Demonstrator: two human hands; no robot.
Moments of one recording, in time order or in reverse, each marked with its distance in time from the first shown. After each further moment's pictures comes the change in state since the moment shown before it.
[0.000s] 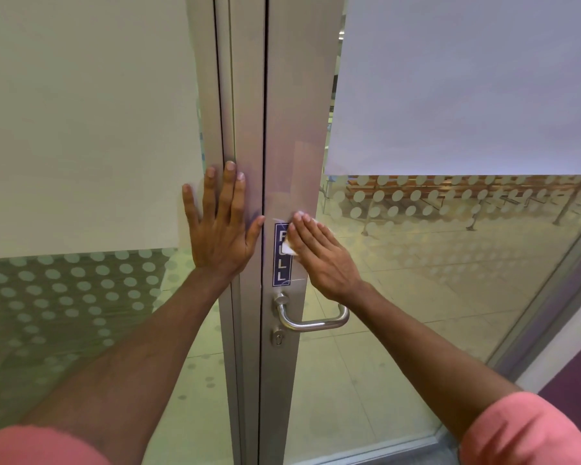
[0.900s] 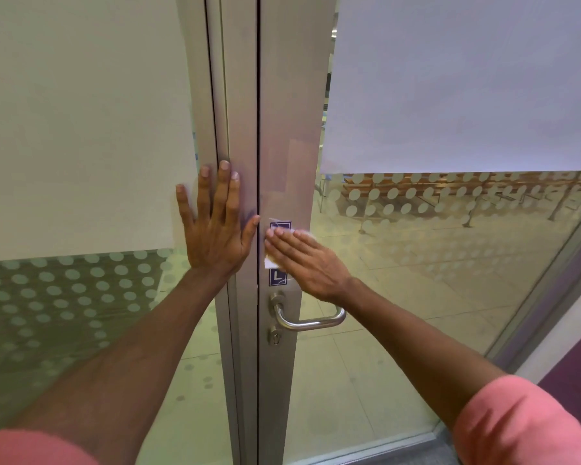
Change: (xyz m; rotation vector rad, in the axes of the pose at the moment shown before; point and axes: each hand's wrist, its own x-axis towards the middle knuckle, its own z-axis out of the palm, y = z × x) left_hand 0.001 0.000 -0.002 -0.006 -0.021 -0.011; right_hand 0.003 -0.008 0.001 -0.051 -0.176 -0.211
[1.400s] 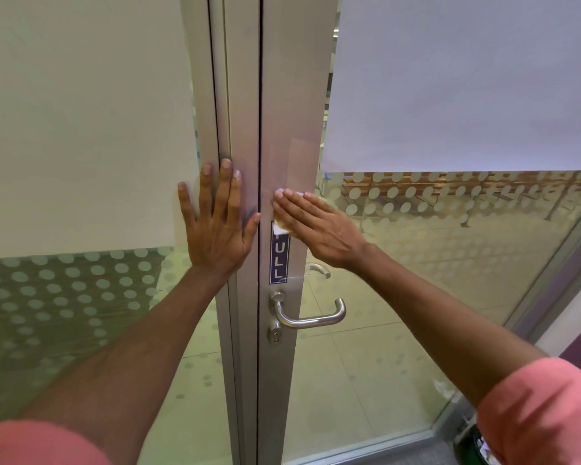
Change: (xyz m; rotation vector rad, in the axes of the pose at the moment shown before) left_hand -0.001 0.000 0.002 -0.009 0.016 0.004; right_hand 0.023 0.045 -0.037 -0.079 0.080 -0.032
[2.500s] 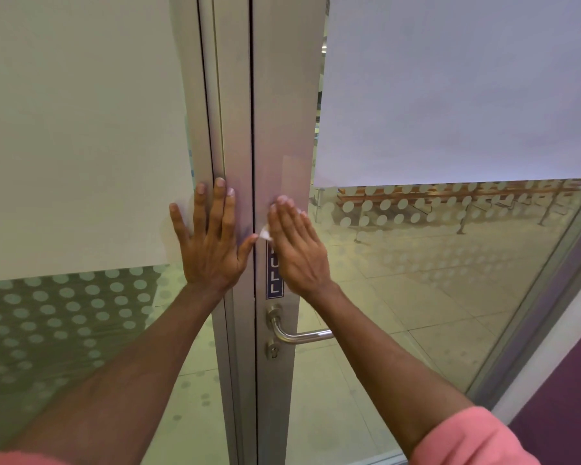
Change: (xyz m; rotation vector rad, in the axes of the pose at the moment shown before) left_hand -0.002 -0.001 0.001 0.010 -0.026 0.004; right_hand 0.025 -0.056 0.016 0.101 0.246 0.457
